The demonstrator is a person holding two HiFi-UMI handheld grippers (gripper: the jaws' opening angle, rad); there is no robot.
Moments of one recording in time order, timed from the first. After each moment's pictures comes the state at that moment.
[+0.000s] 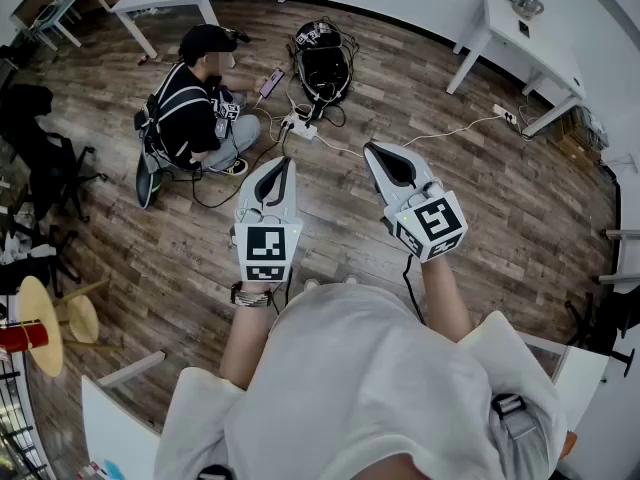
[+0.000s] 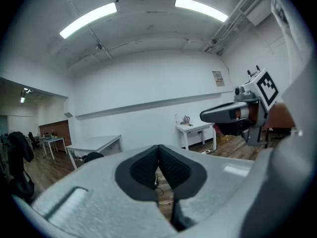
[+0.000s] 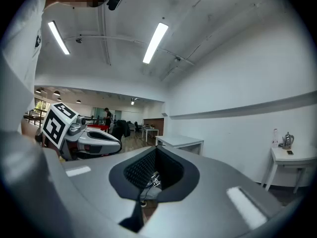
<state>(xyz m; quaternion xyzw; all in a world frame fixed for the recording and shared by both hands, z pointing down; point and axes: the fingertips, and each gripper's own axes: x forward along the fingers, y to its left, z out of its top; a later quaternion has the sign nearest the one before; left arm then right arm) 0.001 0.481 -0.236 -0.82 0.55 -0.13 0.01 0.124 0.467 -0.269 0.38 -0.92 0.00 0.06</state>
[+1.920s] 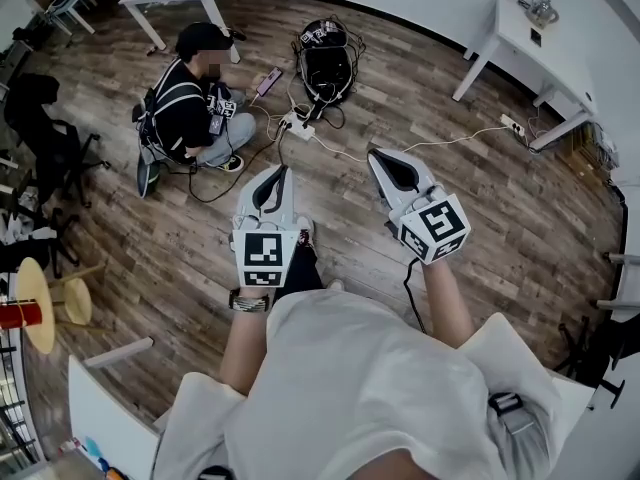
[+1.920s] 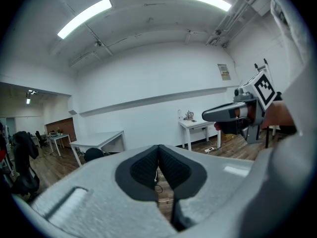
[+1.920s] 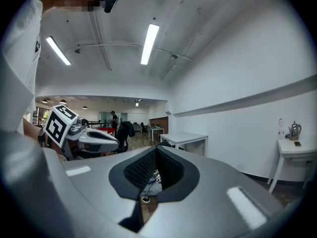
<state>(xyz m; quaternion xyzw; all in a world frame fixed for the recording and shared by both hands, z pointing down) 0.082 0.458 -0.218 -0.80 0.58 -0.16 -0.01 0.217 0.428 -0.246 0.34 -0.94 0.03 0.05</state>
